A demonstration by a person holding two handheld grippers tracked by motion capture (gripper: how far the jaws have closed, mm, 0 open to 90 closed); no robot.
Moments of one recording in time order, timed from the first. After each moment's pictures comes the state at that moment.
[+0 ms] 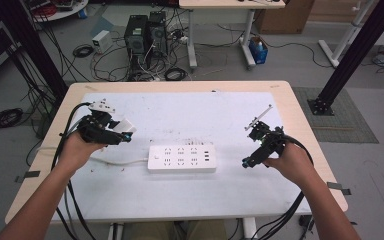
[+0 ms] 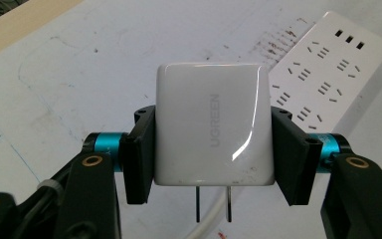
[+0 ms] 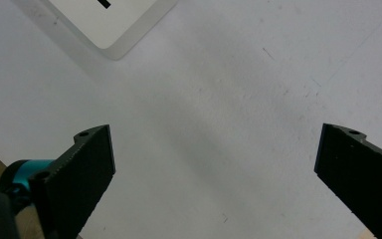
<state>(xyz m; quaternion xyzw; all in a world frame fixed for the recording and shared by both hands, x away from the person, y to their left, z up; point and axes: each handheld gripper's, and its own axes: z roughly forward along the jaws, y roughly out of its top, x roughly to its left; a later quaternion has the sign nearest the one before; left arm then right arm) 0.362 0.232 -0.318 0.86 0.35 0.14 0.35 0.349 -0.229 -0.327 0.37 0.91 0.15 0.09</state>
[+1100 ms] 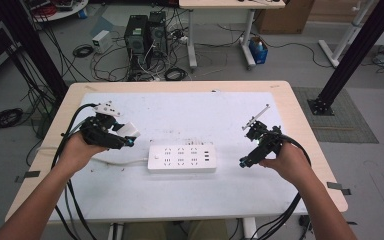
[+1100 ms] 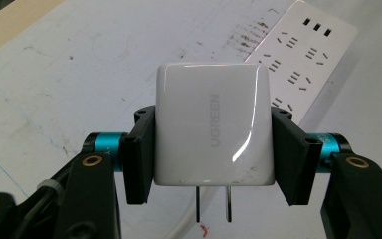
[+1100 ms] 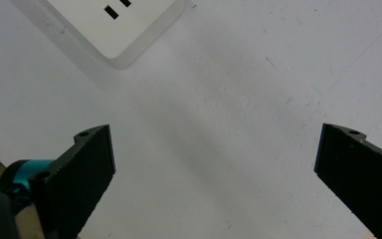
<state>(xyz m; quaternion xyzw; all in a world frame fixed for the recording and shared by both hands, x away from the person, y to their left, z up) 0.353 0.217 -0.307 0.88 0.31 0.13 0.34 0.348 -0.221 -0.325 0.37 0.91 0.16 0.09</state>
